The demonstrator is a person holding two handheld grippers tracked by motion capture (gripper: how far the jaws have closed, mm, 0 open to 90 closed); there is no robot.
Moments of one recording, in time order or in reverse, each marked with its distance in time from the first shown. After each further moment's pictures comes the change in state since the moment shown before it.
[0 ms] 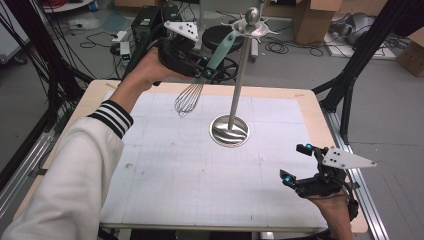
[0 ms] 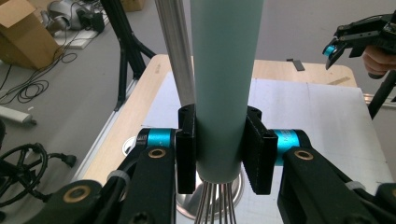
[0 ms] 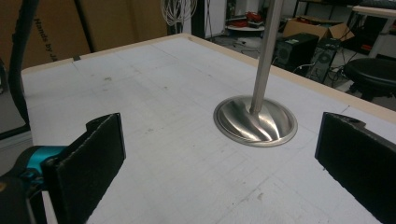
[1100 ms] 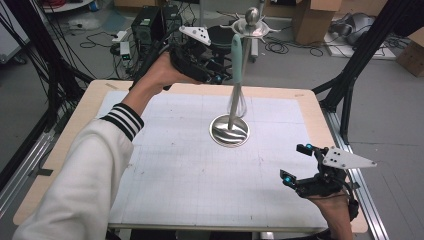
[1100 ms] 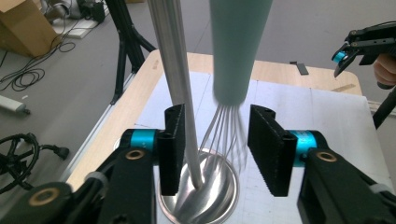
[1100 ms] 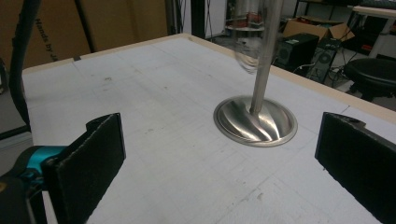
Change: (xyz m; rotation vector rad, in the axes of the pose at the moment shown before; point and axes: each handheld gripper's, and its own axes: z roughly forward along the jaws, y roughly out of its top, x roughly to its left) left arm -0.004 0.002 0.021 0.023 0.015 -0.046; right arm 0.000 0.000 0.000 0.001 0.000 0.000
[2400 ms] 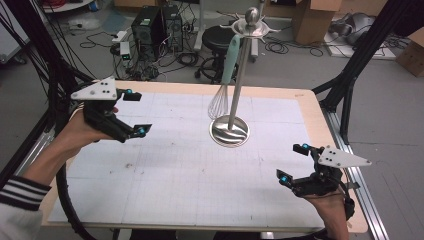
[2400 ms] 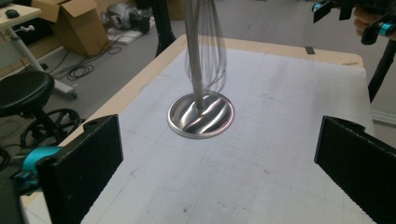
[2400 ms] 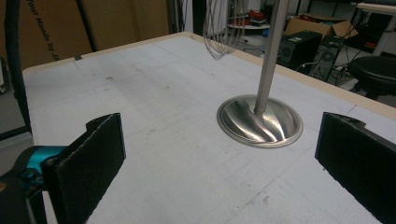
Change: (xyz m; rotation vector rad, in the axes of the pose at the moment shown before) left arm -0.080 -0.158 -0.133 -0.145 0.183 -0.067; right arm 0.002 0.000 0.008 0.005 0.006 0.002
